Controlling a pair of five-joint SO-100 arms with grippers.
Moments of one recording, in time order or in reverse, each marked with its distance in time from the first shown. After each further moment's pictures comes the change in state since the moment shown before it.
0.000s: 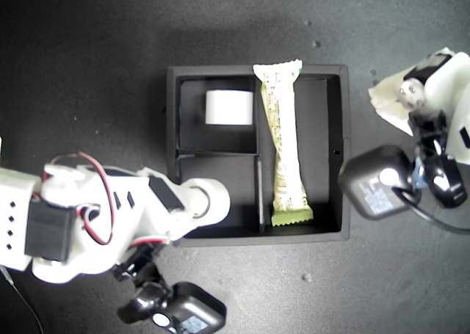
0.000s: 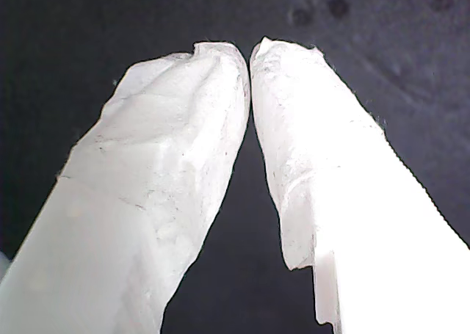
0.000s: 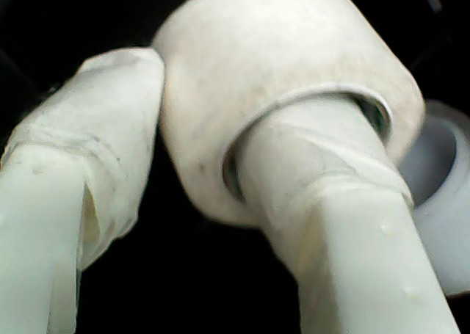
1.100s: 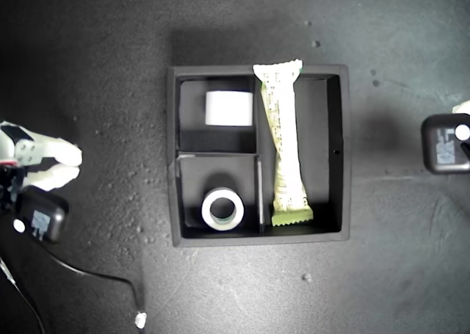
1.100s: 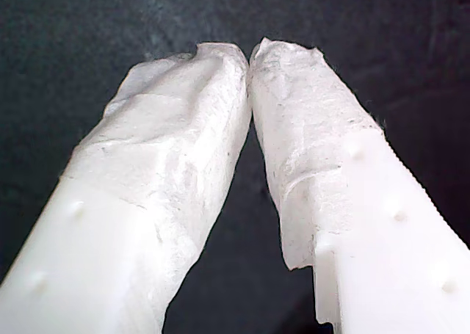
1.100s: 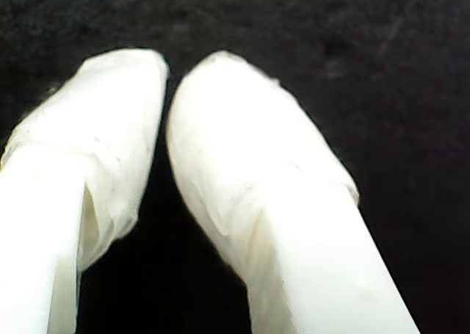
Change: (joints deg) arm 0 -5.9 98.7 76.2 18.8 -16.8; arm 1 -0.1 58.4 87.9 -26.7 33.4
